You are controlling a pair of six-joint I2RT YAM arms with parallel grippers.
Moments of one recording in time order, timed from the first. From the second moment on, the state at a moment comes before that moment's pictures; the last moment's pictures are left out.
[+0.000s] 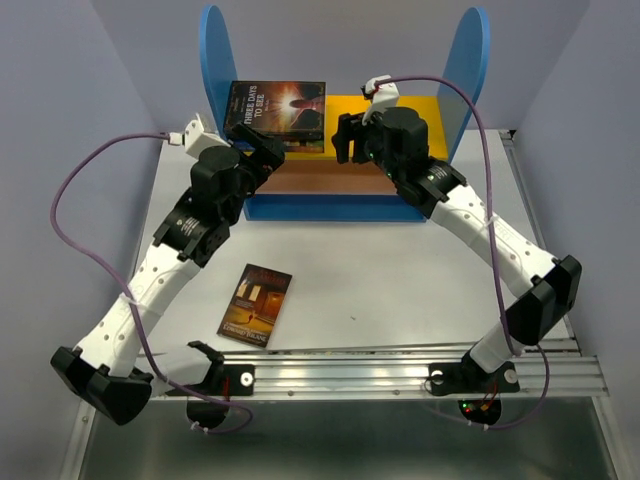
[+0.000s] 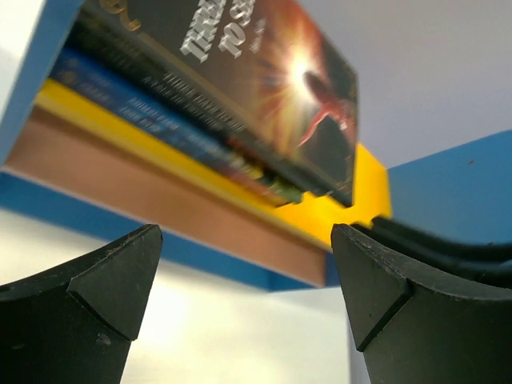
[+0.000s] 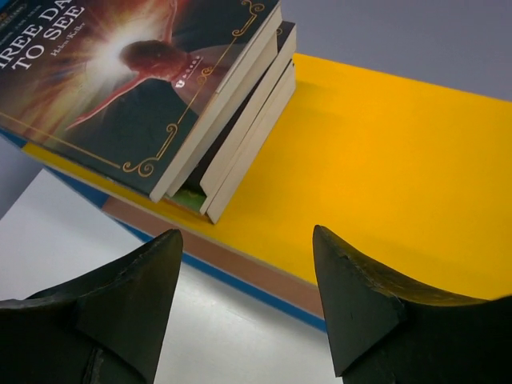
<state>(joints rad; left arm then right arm) -0.53 1.17 1.36 -0.35 -0.42 -0.92 0.65 1.57 1.63 -0.21 0.21 0.15</state>
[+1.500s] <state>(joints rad) -0.32 1.30 1.40 -0.33 -0.34 -0.80 0.64 1.76 1.84 -0.21 0.18 0.12</state>
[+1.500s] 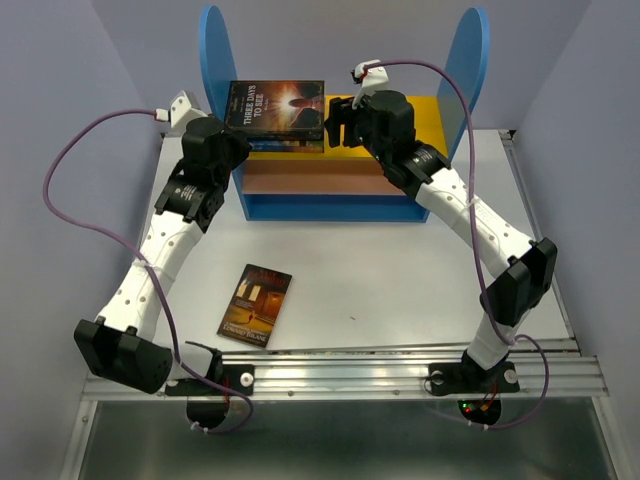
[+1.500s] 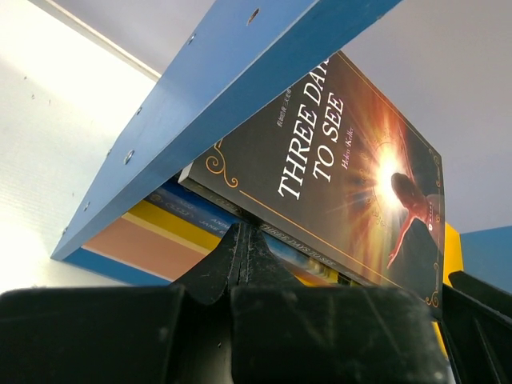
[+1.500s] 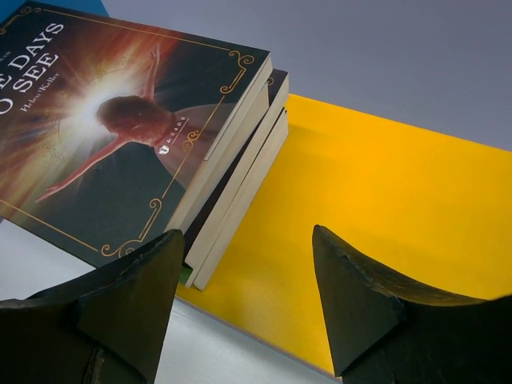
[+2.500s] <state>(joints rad) -0.29 1.32 1.42 -0.32 -0.30 -0.80 0.62 1.81 1.89 -0.19 0.16 0.09</state>
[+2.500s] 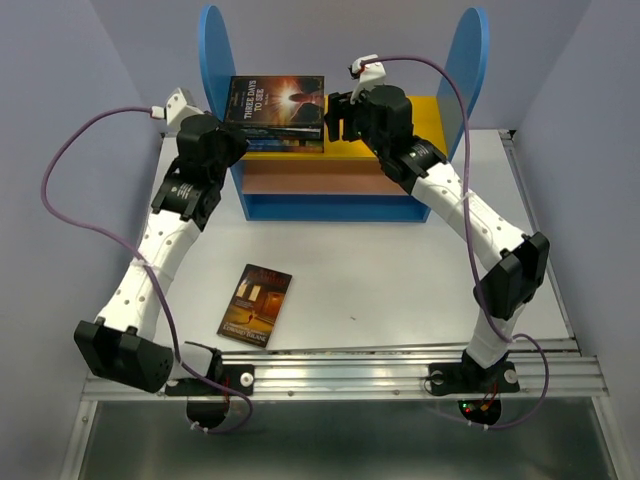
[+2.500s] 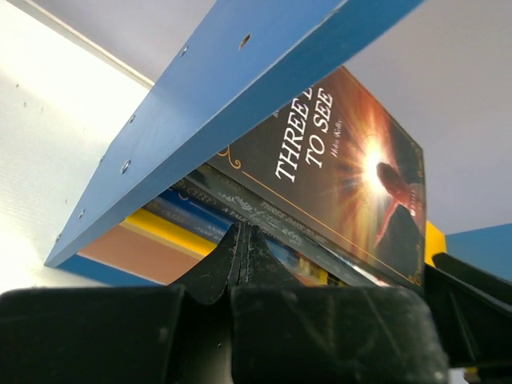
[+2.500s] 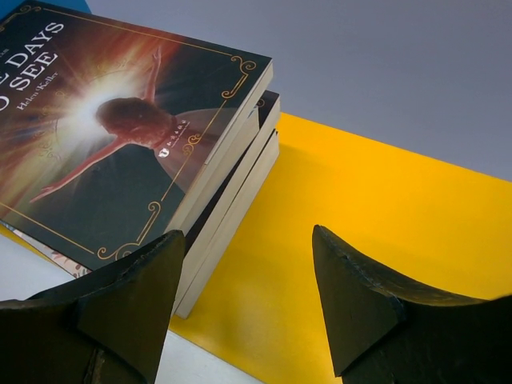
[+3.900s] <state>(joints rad) -0.29 1.21 1.33 -0.37 -0.32 -0.81 0.62 1.73 1.78 -0.17 0.21 0.16</state>
